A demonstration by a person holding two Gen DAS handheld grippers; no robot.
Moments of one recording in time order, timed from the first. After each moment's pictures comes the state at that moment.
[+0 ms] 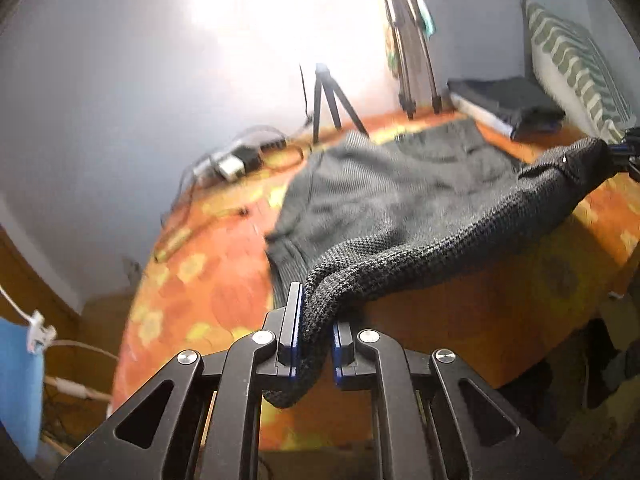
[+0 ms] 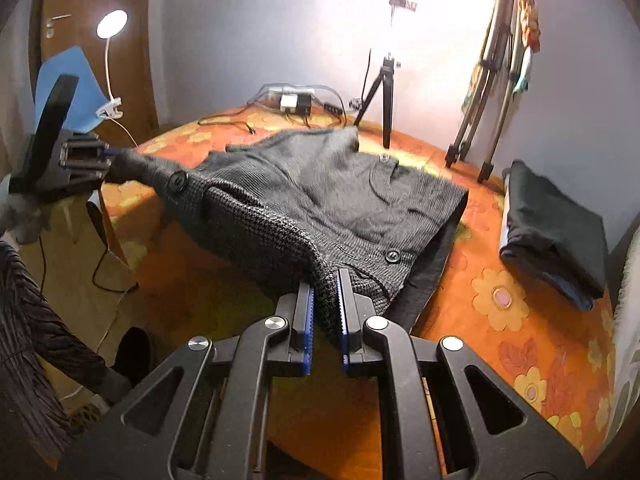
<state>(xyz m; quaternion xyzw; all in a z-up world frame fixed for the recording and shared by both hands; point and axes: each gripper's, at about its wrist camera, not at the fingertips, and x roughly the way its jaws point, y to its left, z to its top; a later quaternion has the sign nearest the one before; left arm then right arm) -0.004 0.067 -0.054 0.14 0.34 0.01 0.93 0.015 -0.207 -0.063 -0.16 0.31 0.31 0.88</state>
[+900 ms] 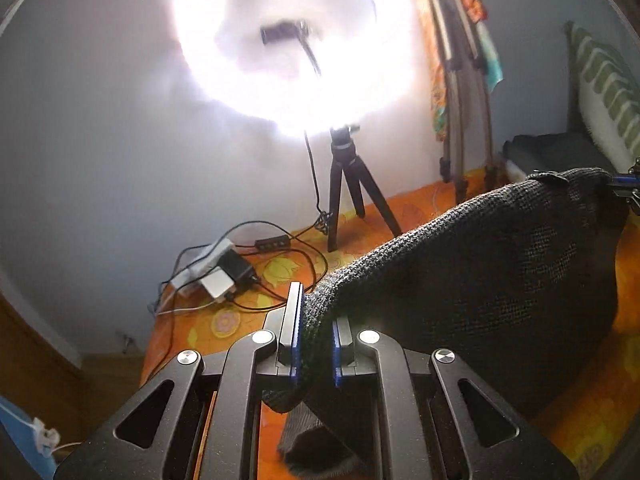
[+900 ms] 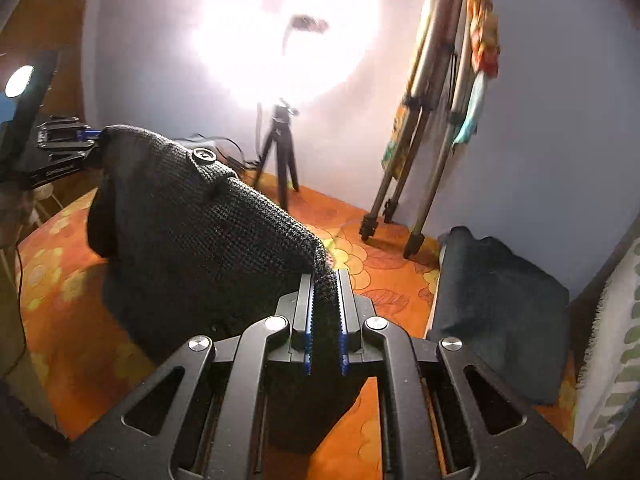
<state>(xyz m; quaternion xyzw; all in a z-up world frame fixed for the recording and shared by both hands) 0.243 0.045 -0.020 0.15 0.32 0.01 0.93 0.235 -0.209 -0.030 -0.15 0.31 0.21 0.91</state>
